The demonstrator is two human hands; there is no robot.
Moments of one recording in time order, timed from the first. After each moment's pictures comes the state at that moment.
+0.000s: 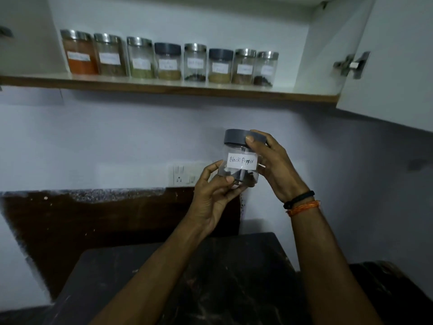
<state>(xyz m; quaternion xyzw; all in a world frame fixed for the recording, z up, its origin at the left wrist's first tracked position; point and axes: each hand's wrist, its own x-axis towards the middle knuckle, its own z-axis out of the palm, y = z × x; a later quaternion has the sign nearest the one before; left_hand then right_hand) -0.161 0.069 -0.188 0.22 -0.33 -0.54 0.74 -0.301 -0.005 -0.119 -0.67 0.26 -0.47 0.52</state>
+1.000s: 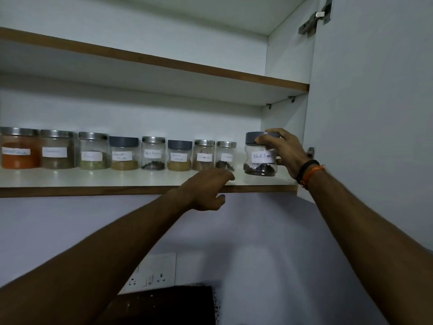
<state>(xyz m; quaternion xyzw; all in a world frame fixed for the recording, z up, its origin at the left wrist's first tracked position) -0.156 -0.130 0.022 0.51 -0.82 0.20 0.17 -0.380 -0.223 0.091 -0.68 0.33 -0.57 0.32</state>
